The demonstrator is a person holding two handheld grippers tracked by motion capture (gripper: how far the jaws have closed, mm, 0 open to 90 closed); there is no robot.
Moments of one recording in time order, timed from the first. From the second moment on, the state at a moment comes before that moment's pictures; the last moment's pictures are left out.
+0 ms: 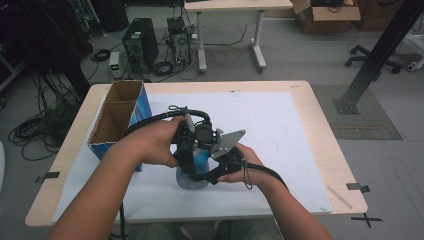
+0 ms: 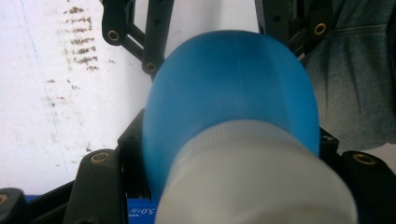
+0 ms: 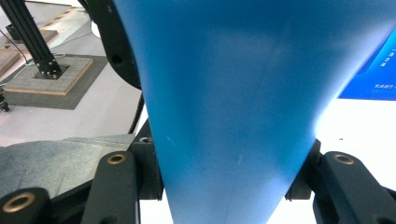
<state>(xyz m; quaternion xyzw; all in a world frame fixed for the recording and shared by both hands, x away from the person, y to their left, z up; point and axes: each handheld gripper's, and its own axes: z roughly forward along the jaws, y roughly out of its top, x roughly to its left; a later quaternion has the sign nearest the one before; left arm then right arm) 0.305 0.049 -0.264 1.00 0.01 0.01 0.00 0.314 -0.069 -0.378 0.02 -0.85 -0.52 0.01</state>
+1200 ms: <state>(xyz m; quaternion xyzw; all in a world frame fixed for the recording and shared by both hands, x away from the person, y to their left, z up) 0.305 0.050 -0.248 1.00 0.01 0.02 0.01 0.315 -0.078 -0.377 -0.01 -0.83 -0.56 0.02</state>
